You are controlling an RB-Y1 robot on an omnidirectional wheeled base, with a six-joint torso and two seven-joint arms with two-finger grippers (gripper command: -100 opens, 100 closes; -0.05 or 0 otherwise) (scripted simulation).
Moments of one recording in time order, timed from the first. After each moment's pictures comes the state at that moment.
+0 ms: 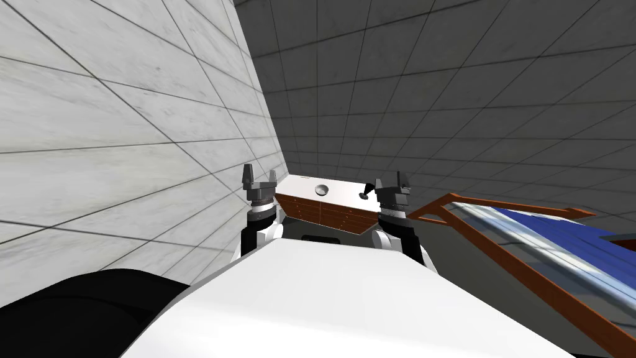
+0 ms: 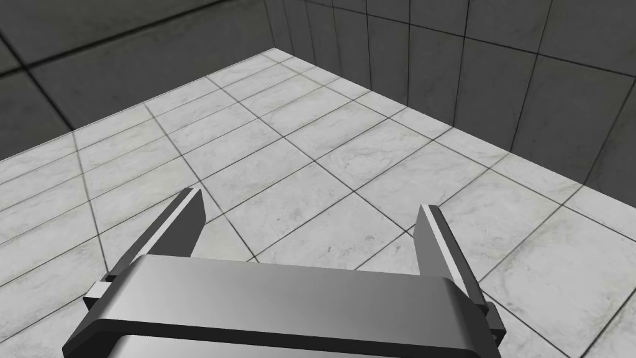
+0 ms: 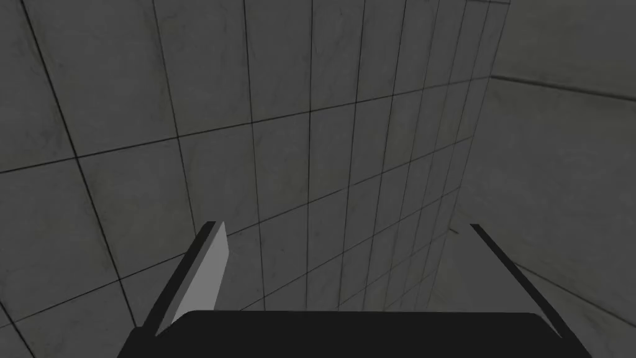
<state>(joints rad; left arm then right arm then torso) 0.55 0.01 -0.05 -2.39 0.05 -0.59 0.00 0.50 -0.03 -0.03 -2.33 0.06 -0.40 -0.13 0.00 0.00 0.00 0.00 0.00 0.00</state>
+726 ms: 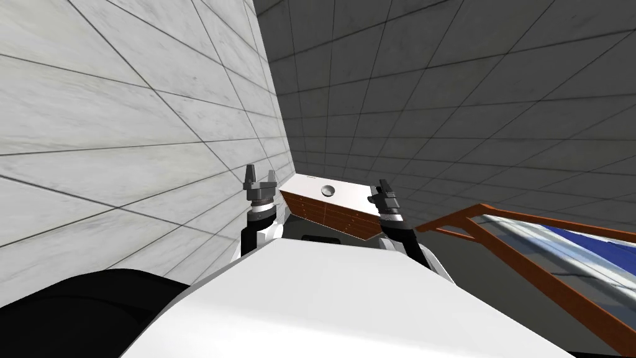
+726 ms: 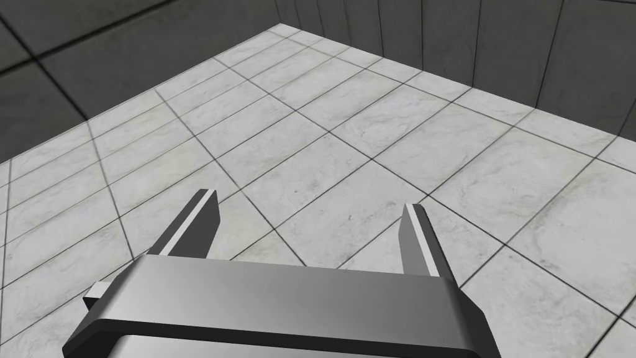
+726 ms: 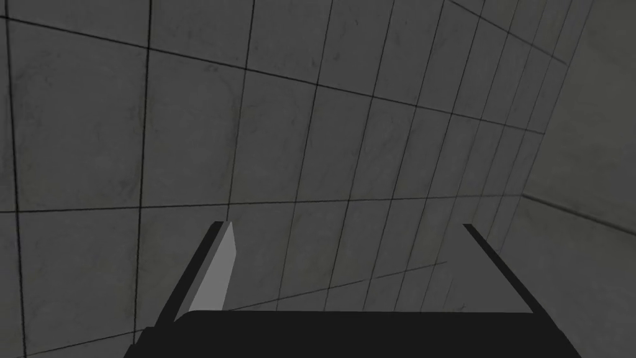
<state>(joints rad) 0.55 0.01 -0.05 -2.39 0.05 -0.59 0.00 0.55 -0.21 -0.04 -2.27 0.11 -0.35 -0.08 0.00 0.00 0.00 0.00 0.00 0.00</state>
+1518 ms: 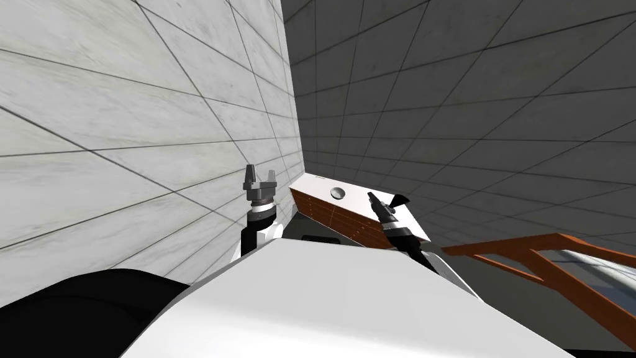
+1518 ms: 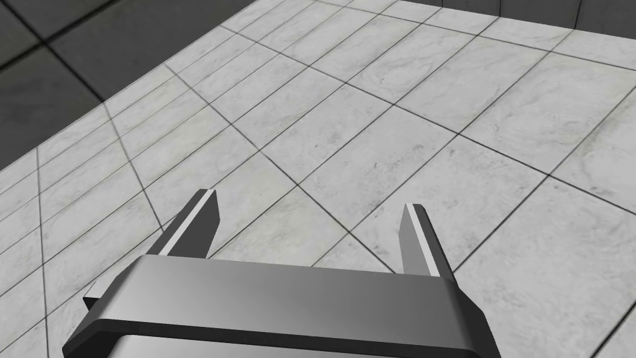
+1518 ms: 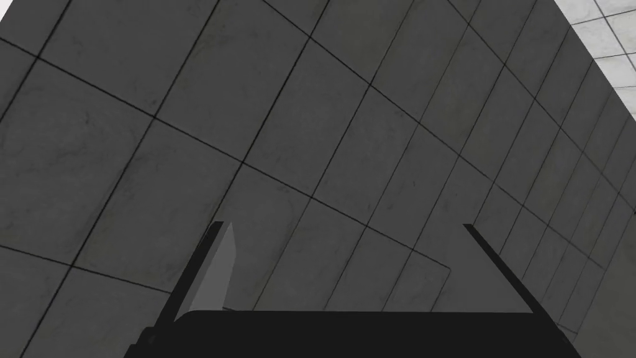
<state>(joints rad) 0.55 0.01 -0.05 -2.39 0.05 -0.59 0.00 0.65 -0.44 -0.03 -2.19 0.19 -0.25 -0.01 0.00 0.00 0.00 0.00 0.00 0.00</state>
